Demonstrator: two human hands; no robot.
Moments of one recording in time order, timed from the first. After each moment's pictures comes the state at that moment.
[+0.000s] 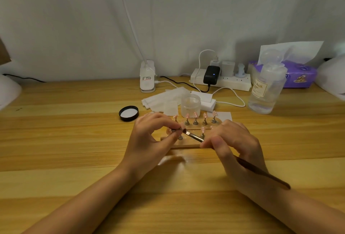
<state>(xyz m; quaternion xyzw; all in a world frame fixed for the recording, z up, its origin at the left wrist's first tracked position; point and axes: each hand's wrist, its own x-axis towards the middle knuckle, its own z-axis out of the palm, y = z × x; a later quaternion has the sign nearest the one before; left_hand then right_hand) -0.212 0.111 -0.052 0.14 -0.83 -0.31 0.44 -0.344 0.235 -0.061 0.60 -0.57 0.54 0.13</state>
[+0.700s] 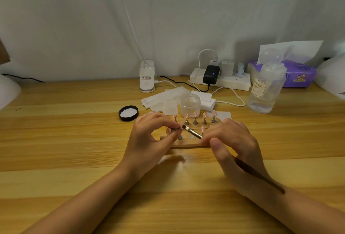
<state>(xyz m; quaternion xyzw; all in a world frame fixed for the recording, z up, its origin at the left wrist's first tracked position) -0.212 0.112 -0.050 0.13 -0.84 -0.31 0.43 -0.345 0.234 -0.063 0.61 -0.57 0.53 0.16</state>
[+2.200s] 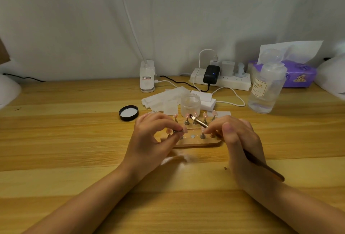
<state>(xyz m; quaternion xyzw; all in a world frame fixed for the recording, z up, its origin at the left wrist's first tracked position) -0.213 0.111 -0.055 0.14 -0.86 -0.25 0.43 -0.347 0.233 -0.063 0.56 -0.59 0.58 0.08</state>
